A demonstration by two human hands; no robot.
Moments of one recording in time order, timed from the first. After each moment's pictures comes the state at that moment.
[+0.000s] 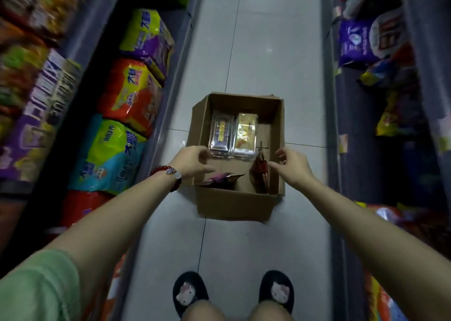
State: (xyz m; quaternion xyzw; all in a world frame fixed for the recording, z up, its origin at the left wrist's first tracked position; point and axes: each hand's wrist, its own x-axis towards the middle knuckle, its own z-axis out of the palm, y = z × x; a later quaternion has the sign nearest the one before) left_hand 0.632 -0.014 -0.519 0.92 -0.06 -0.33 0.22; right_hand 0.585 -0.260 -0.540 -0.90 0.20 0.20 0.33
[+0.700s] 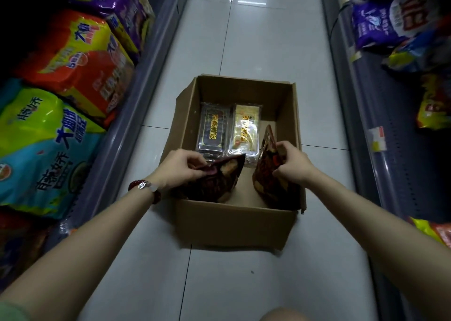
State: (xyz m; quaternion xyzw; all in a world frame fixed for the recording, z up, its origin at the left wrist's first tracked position) left_hand 0.659 0.009 -0.717 0.87 -0.11 -0.27 0.39; right_hand 0.626 -0.271 -0.704 -0.88 0.18 0.23 0.37
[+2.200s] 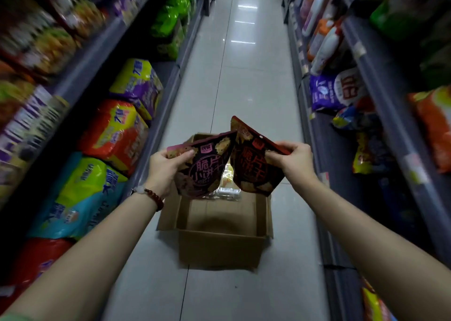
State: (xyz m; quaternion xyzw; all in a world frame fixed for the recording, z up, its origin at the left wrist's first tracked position) left_hand 0.676 -0.015 -0.519 0.68 0.16 -0.08 0.71; right_hand 0.637 -0.284 -0.490 -0.78 0.20 -0.03 0.60
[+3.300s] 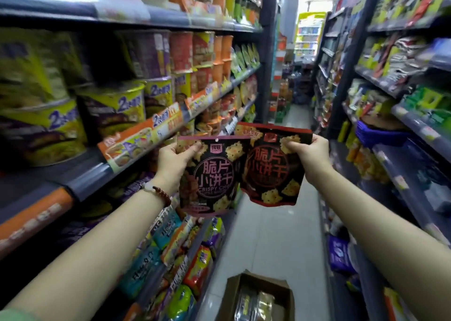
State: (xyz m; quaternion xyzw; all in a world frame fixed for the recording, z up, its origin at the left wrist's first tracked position) left_hand 0.667 0.088 0.202 0.68 0.05 0.19 0.71; right_hand 0.690 -0.191 0.223 -0.70 0.00 -0.15 0.70
